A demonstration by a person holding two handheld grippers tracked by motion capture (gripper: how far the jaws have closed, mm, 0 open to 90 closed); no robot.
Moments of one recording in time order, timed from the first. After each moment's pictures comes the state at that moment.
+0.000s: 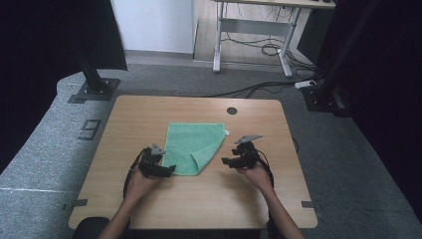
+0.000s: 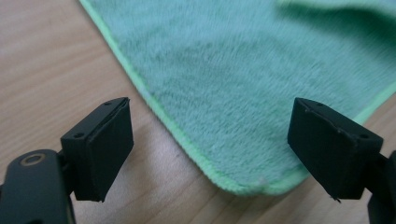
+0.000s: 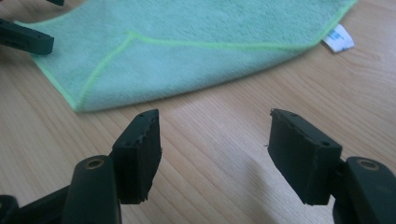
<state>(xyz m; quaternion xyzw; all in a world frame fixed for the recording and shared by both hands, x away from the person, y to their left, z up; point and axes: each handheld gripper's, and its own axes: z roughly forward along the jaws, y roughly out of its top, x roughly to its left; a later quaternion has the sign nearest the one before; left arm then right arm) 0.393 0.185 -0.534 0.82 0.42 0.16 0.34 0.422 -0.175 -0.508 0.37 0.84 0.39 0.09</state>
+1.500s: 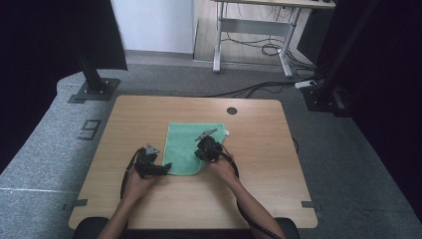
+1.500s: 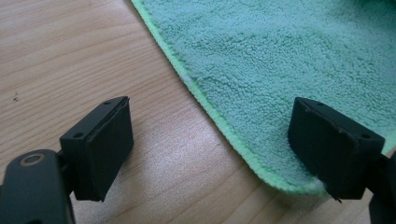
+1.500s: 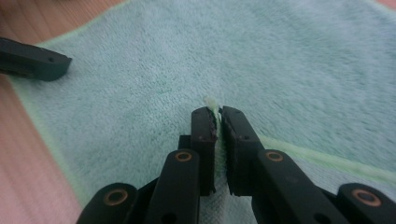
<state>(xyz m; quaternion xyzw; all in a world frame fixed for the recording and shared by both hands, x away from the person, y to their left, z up) 0.396 0.196 -0.547 0.81 0.45 0.17 0.33 0.450 -0.058 -0.518 0.32 0.88 0.33 0.11</state>
